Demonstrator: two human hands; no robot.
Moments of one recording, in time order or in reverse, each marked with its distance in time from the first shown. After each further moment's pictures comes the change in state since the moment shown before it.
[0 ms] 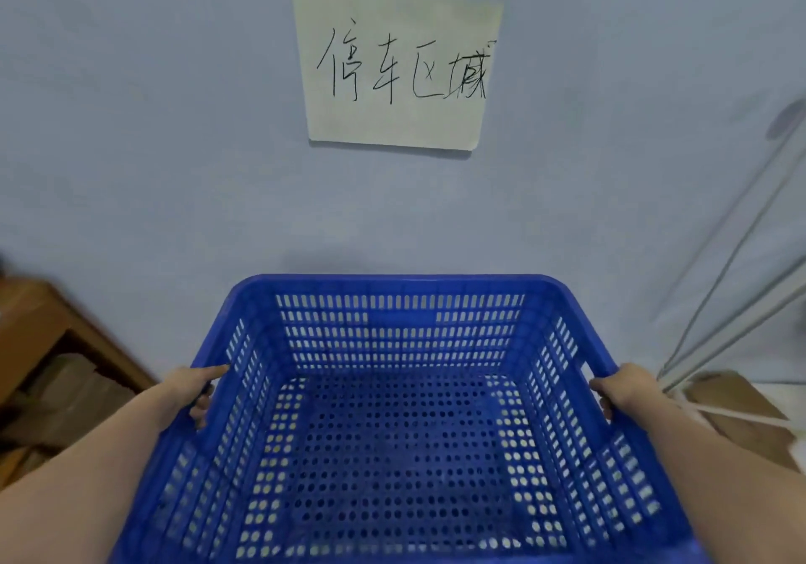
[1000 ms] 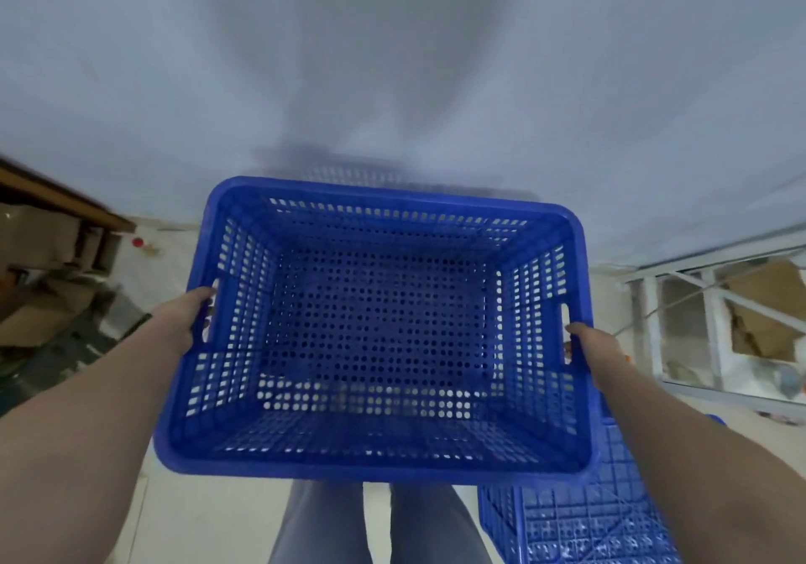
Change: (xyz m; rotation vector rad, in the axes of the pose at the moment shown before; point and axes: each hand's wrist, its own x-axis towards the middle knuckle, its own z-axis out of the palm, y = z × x) left_hand 0.181 -0.073 0.129 -0.198 0.125 -0.404; right_hand 0.141 0.046 0.177 0.373 -0.236 0.436
